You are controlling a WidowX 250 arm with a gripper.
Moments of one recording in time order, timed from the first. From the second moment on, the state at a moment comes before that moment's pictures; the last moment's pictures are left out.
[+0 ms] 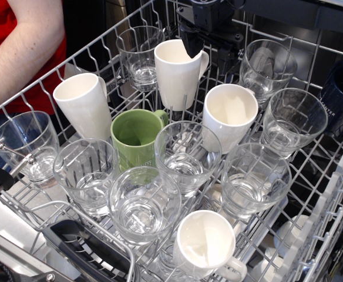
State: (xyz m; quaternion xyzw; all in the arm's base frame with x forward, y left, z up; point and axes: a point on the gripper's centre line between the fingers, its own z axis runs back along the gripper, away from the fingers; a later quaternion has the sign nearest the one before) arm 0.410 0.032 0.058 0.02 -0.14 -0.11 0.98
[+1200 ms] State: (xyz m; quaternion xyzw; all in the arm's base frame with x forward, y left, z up) arm 0.441 0.025 -0.015 0.05 -0.12 -0.05 0.99
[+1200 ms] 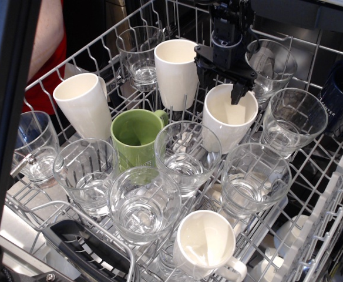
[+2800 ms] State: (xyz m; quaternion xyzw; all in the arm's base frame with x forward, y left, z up) arm 0.443 0.030 -0.026 -0.01 -0.01 -0.01 1.00
